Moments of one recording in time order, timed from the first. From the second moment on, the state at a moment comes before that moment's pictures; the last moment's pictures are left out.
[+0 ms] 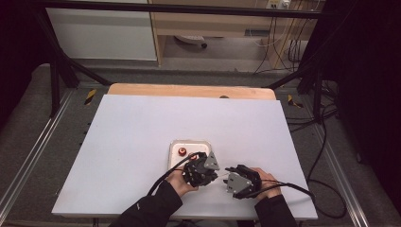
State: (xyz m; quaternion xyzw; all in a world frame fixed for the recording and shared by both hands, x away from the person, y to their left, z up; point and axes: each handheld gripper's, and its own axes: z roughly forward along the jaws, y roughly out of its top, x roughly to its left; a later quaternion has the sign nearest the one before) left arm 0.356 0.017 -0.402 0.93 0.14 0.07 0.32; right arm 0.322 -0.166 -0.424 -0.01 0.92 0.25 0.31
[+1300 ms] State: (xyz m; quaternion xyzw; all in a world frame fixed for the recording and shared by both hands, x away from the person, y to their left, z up) left arm 0.368 0.021 -0.400 0.95 0.16 0.01 0.25; right arm 0.318 -0.152 -0.428 -0.15 0.91 0.13 0.36
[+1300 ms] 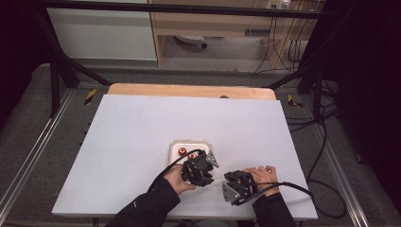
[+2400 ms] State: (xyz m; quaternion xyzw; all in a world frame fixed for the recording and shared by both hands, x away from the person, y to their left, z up) left arm 0.359 0.049 -0.402 0.95 0.17 0.06 0.24; right arm 0.334 -0.172 -0.413 0.05 0.91 0.27 0.30
